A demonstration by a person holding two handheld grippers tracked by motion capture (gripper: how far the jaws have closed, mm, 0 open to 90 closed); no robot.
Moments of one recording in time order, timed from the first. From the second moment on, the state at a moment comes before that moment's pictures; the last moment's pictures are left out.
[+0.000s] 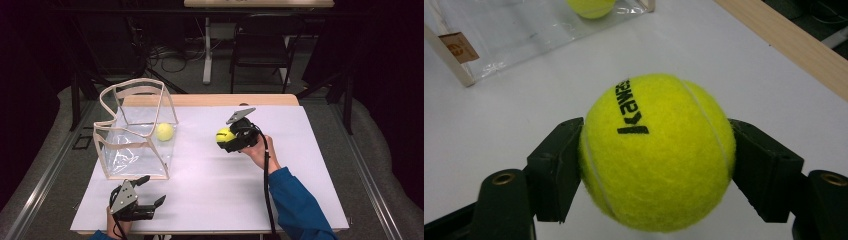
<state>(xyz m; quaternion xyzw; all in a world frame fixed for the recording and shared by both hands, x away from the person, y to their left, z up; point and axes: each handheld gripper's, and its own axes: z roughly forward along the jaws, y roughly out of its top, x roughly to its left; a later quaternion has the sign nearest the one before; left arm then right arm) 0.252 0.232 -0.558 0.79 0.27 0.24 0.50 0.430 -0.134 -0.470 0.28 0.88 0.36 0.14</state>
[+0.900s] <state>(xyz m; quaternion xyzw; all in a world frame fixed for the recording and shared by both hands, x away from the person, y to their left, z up) 0.252 0.232 -0.557 0.79 0.27 0.24 0.50 0.434 -0.129 -0.445 0.28 0.87 0.38 0.16</state>
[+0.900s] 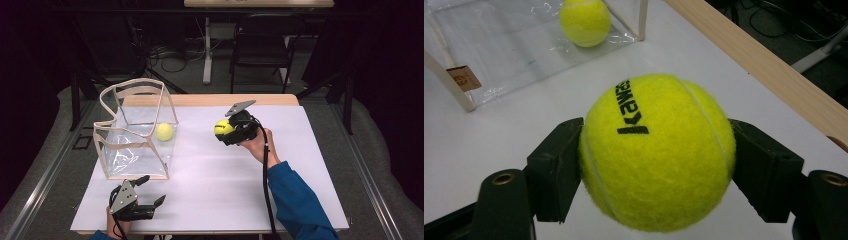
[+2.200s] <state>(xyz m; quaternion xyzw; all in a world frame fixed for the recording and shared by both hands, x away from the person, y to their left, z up) 0.252 0.232 -0.558 0.79 0.27 0.24 0.50 0.443 -0.119 -0.421 0.27 0.86 0.39 0.18</state>
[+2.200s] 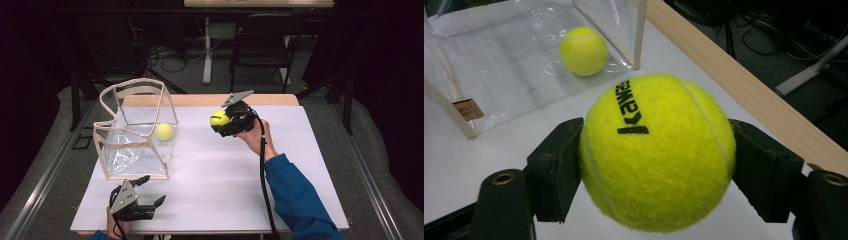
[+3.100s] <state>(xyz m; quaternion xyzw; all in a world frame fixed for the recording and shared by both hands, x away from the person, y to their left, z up) 0.252 0.232 -0.558 0.79 0.27 0.23 0.50 0.448 -0.109 -0.405 0.26 0.86 0.41 0.18</state>
